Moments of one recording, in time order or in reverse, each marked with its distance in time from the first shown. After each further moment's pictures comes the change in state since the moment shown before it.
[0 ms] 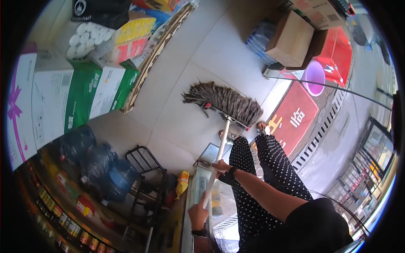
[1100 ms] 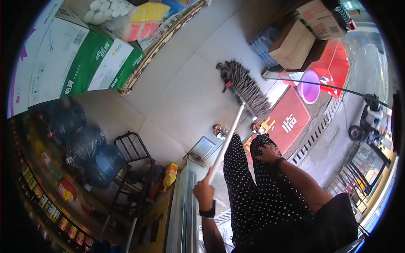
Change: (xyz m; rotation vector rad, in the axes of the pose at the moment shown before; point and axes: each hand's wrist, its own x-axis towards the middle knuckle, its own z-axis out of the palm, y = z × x) left_hand 0.027 0.049 0.023 -0.090 0.186 -0.096; right_hand -0.136 0.094 -0.164 -1.214 0.451 -0.291
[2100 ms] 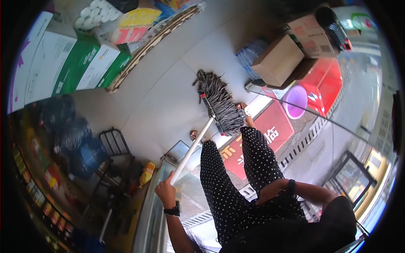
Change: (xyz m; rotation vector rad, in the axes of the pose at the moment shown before) left_hand 0.009 0.038 -0.014 0.143 0.283 -0.013; right_hand -0.121 0.047 -0.201 0.369 -1.346 -0.384
